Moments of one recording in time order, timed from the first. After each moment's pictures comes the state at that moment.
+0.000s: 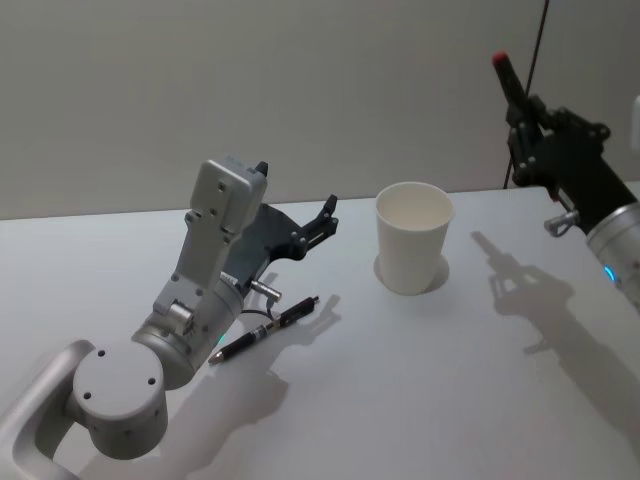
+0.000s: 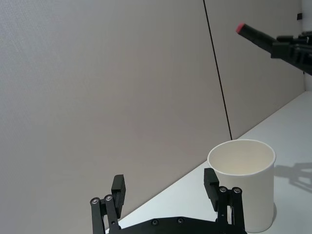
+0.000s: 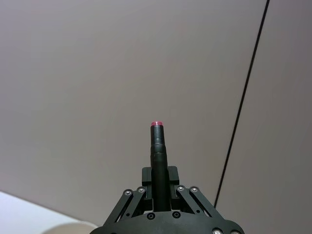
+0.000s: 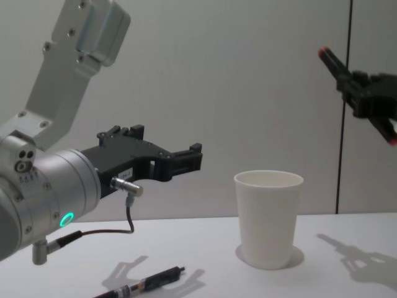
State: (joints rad) left arm -0.24 0.38 0.45 -1.63 -0.20 0.01 -0.01; right arm 0.25 0.24 -0.20 -1.56 0.11 -0.11 0.18
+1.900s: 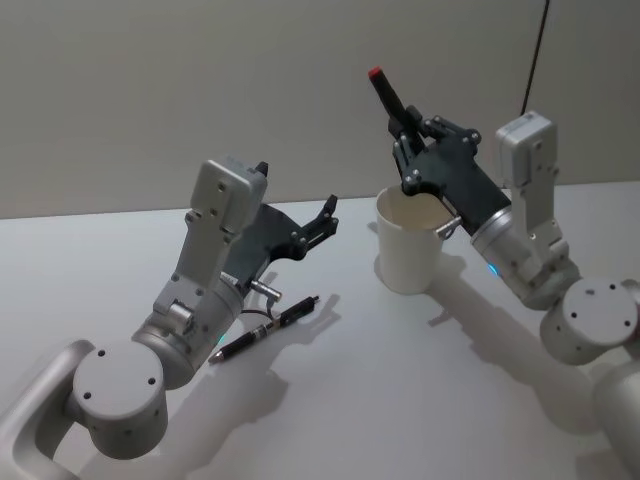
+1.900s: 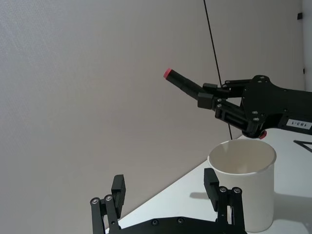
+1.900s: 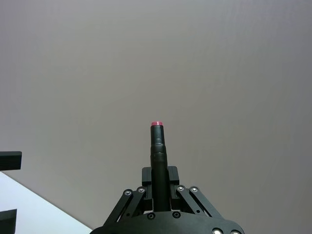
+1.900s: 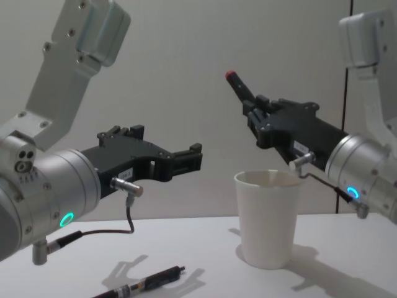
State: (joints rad) left arm -0.24 0.38 0.45 -1.63 -0.20 0.01 -0.01; right arm 0.48 0.07 -0.30 -1.09 0.03 -0.45 0.30
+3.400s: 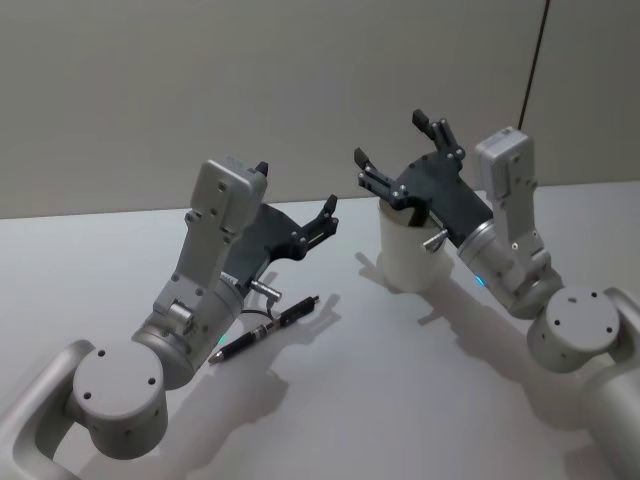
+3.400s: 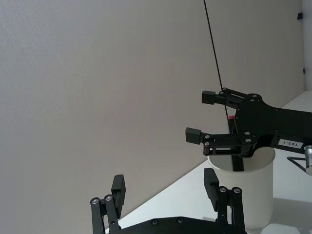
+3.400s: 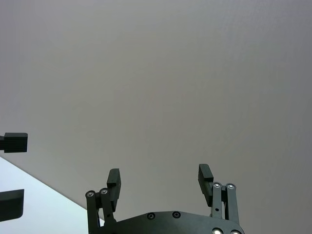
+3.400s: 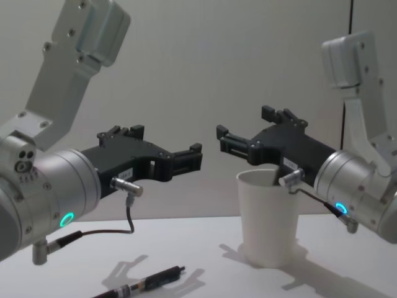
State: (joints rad) left arm -0.24 0.38 0.45 -1.63 -0.20 0.01 -0.01; right arm 0.50 0.05 -0.32 -1.01 0.02 -0.47 0.29
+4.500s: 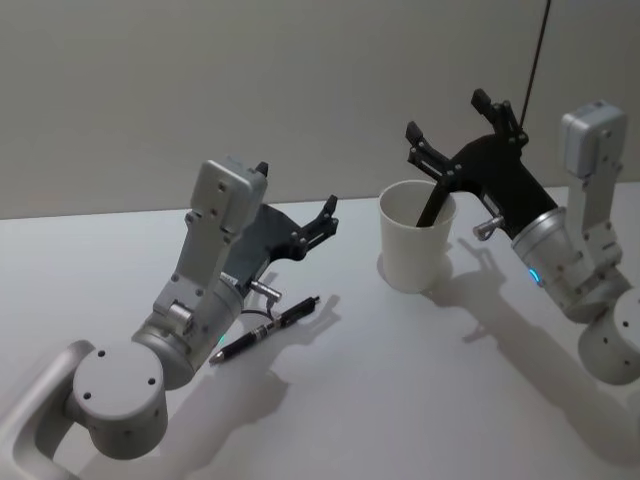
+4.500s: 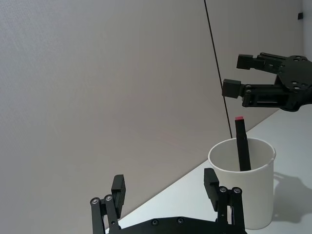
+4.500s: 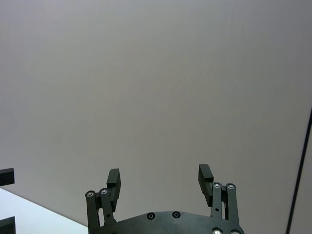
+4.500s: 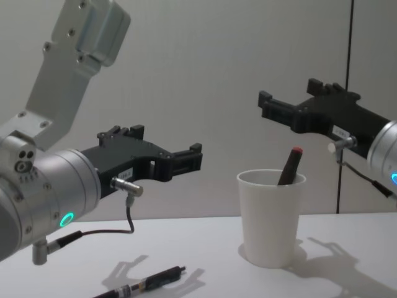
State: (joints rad) left arm -0.24 0.38 0.45 -1.63 -0.20 0.01 -0.01; right arm 0.36 0.14 -0.27 -1.33 0.14 -0.30 0.27
